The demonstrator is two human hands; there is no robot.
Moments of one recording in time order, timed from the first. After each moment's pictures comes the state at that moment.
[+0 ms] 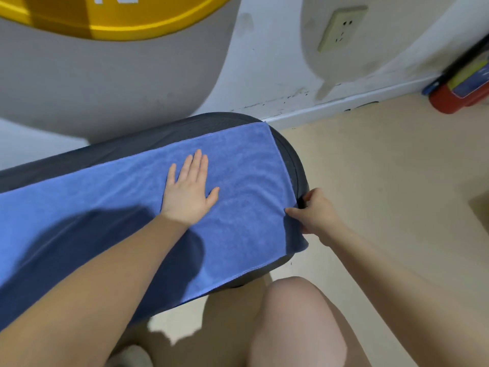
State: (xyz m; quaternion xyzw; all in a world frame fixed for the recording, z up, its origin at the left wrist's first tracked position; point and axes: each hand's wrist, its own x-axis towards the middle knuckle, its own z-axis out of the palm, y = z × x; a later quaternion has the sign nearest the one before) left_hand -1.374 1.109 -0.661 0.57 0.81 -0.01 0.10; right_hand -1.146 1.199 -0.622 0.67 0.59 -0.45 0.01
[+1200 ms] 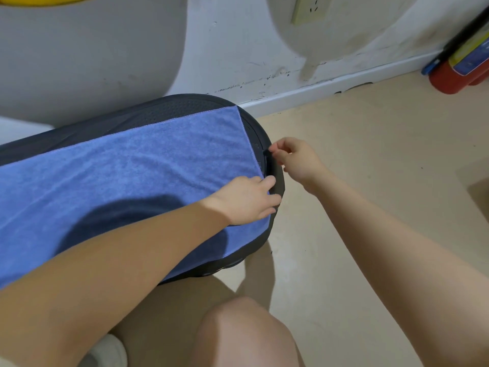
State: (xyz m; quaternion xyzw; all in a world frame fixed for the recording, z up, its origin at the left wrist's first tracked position) left_hand -1.228 1.167 -0.630 0.82 0.55 -0.11 0.09; right_hand -1.127 1.271 -0.628 0.53 0.68 -0.49 -0.11
